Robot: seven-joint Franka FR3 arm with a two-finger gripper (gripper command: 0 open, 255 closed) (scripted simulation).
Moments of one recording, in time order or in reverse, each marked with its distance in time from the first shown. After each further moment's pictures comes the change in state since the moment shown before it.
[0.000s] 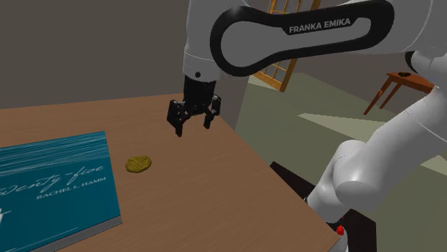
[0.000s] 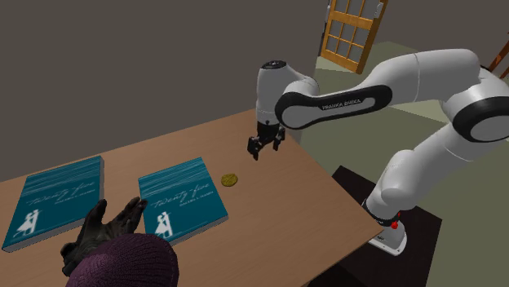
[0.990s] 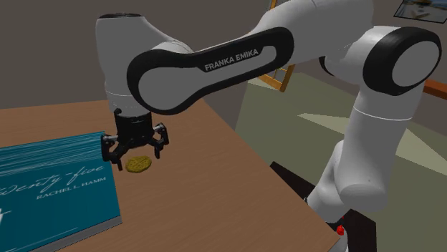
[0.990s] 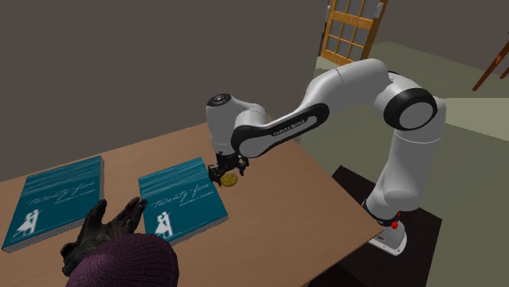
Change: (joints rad) arm 0.104 0.499 0.124 0.362 -0.216 0.049 0.364
